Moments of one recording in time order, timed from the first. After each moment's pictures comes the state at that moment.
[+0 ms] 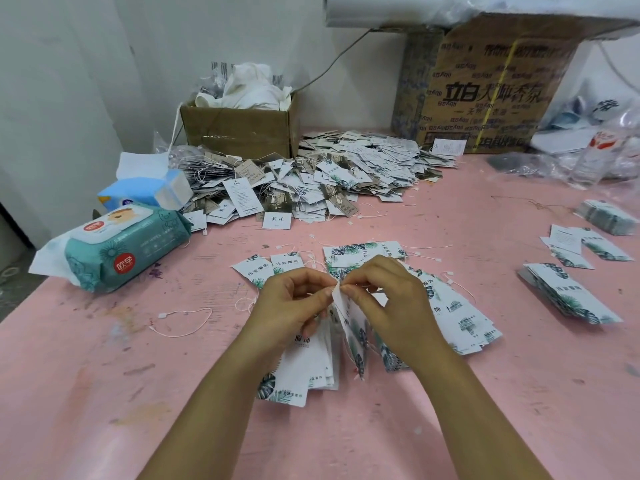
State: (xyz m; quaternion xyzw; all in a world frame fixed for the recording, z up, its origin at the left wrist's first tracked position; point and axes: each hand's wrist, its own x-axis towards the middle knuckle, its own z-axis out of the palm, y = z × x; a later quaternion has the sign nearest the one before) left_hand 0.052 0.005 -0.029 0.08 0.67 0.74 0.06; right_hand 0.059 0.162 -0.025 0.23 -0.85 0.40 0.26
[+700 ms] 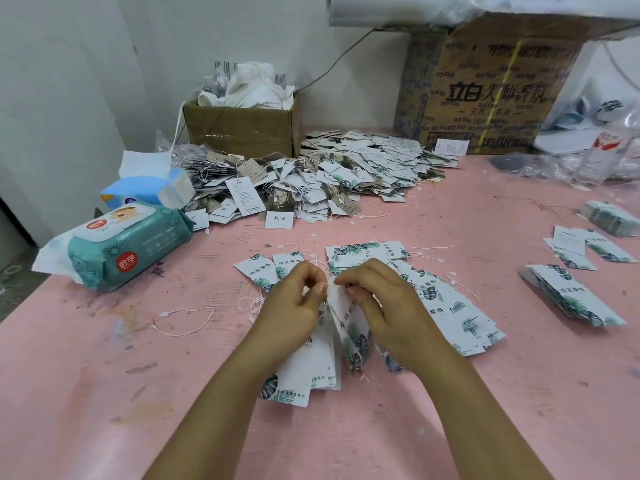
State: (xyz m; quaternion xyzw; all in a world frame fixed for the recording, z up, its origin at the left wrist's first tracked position) left_hand 0.055 0.005 -0.029 0.10 0.83 0.55 -0.03; right_hand 0.063 0.161 -0.023 0.26 -0.87 0.37 0.18
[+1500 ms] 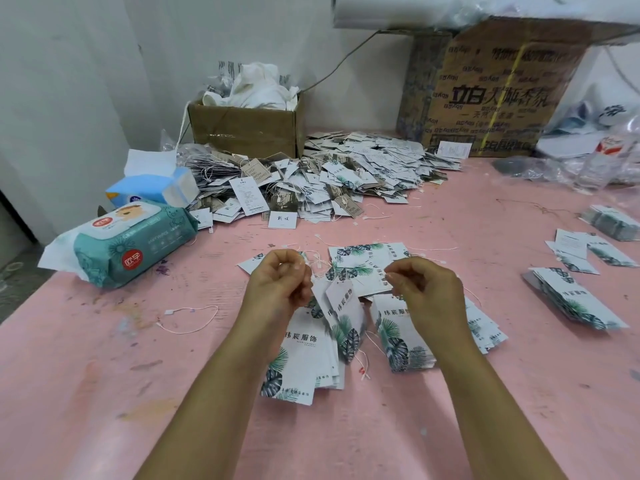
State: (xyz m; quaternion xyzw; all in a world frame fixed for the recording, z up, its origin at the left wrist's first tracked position) left_hand 0.049 -0.002 -0.019 0.00 0.56 0.83 0.00; right_hand 0.049 0.185 -0.030 0.01 -0.82 0.53 0.21
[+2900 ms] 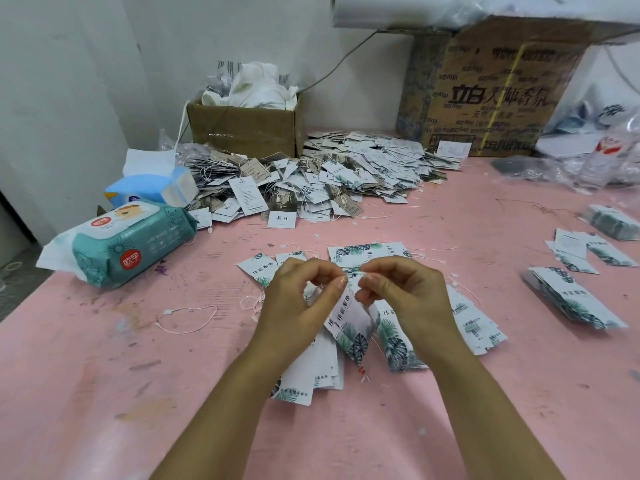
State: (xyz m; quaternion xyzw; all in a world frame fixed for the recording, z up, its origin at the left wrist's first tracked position) left_hand 0.059 0.007 -0.028 0.18 0.80 0.55 -0.17; right_hand 0.059 0.166 -0.020 0.13 -0.67 0.72 0.11
